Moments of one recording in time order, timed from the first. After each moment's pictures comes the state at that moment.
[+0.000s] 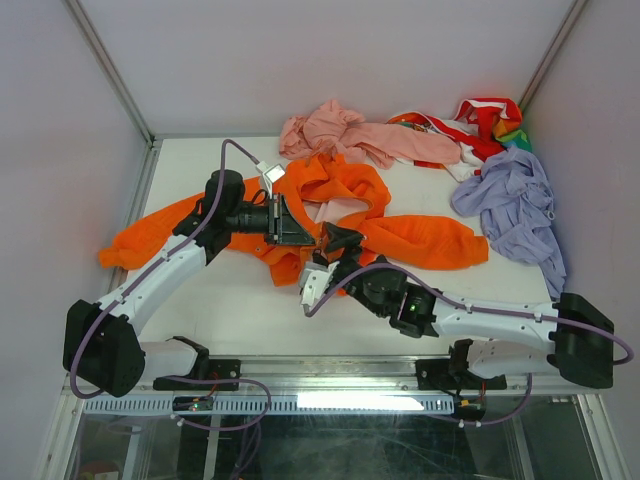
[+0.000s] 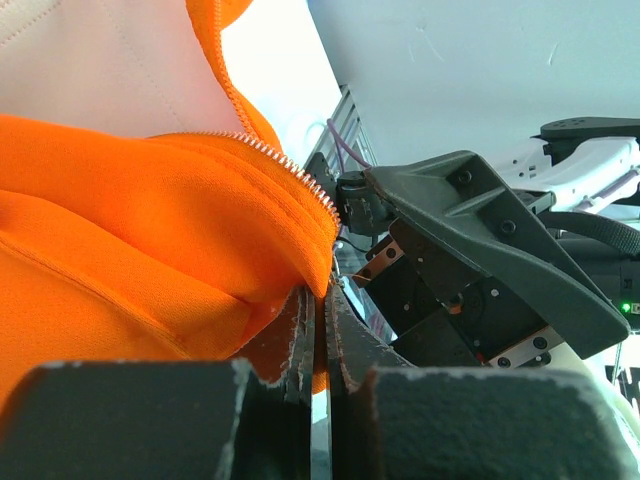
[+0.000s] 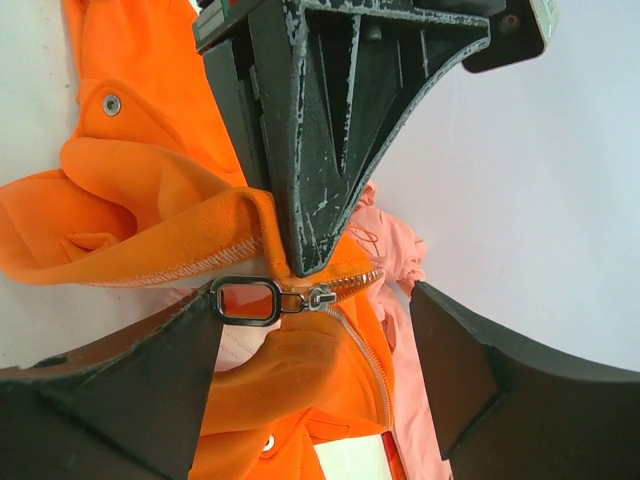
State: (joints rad) left arm -0.43 1.26 0.95 -0.12 0.95 -0.74; right arm 1.22 1.15 0.64 0.43 0.39 -0.93
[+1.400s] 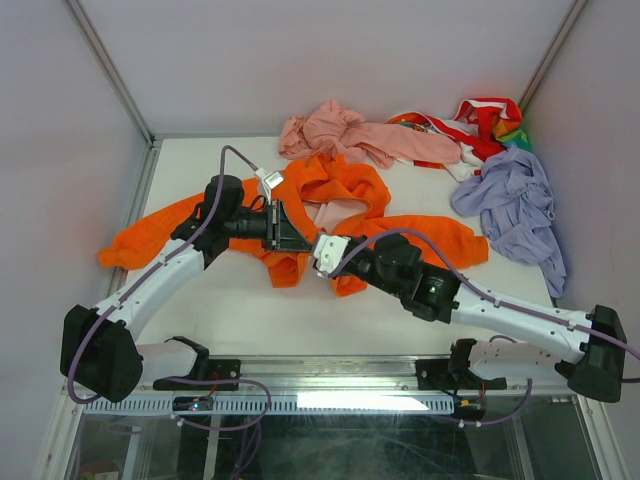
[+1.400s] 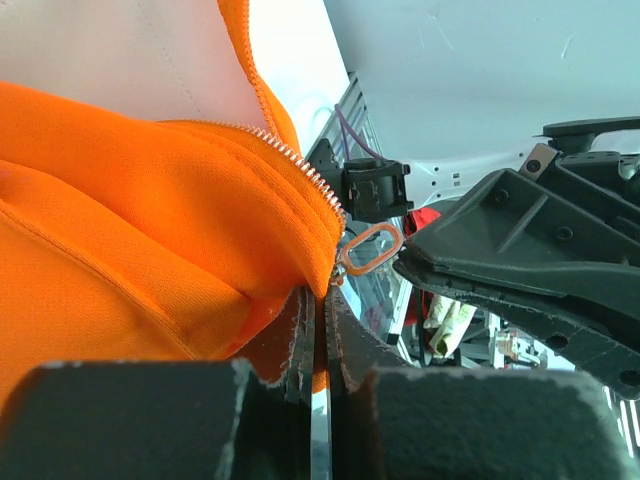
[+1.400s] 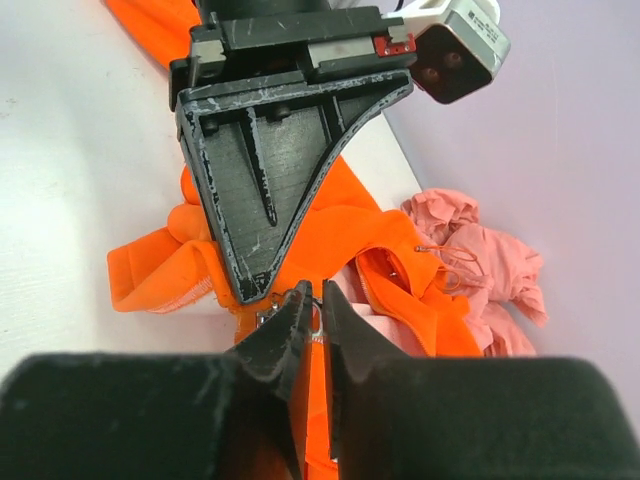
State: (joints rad) left arm -0.43 1.23 0.92 -0.18 0.95 -0.73; right arm 1.14 1.06 0.83 0.09 0.13 -0.61
